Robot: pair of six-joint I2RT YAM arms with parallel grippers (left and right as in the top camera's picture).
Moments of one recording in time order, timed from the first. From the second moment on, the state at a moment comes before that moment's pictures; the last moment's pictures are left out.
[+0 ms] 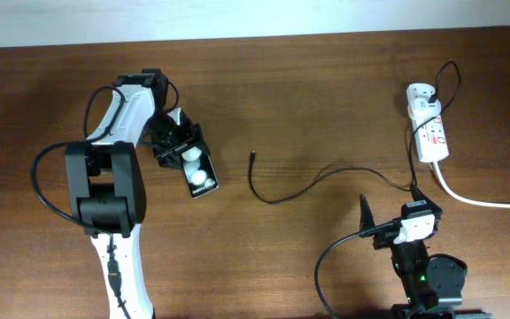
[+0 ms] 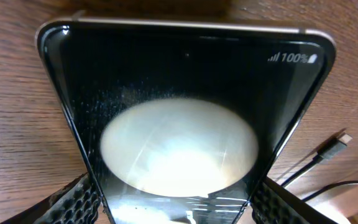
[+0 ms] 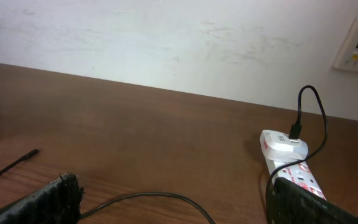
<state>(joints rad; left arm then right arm) -0.05 2.35 1.86 -1.26 0.40 -0.30 -0.04 0.01 0.01 -0.06 -0.17 -0.10</state>
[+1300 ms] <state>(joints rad) -0.05 2.35 1.86 -1.34 0.59 -0.30 -0.04 0.01 0.01 -0.06 -0.17 -0.10</state>
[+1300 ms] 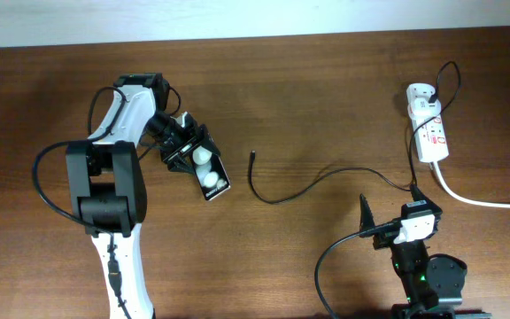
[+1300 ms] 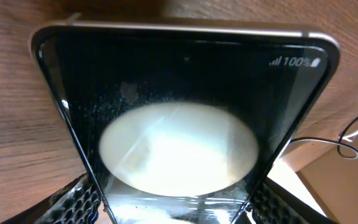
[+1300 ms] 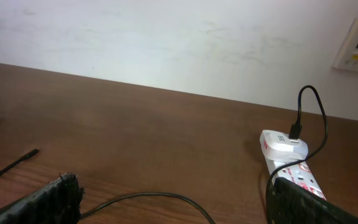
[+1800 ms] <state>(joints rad) -0.05 2.35 1.86 -1.36 0.66 -0.30 -0.04 0.01 0.01 -0.06 -0.17 -0.10</state>
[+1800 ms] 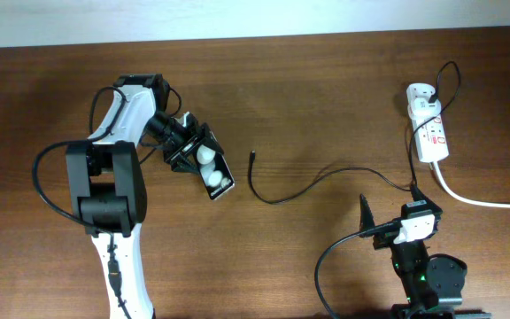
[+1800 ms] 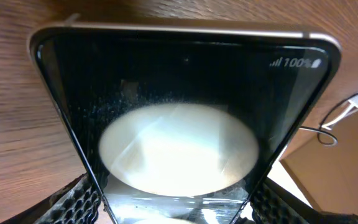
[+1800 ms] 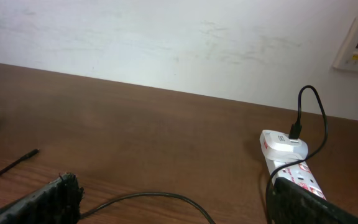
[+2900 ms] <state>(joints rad) -0.05 2.35 1.86 -1.48 0.86 -0.31 -0.04 0.01 0.01 -0.06 -0.17 -0.11</state>
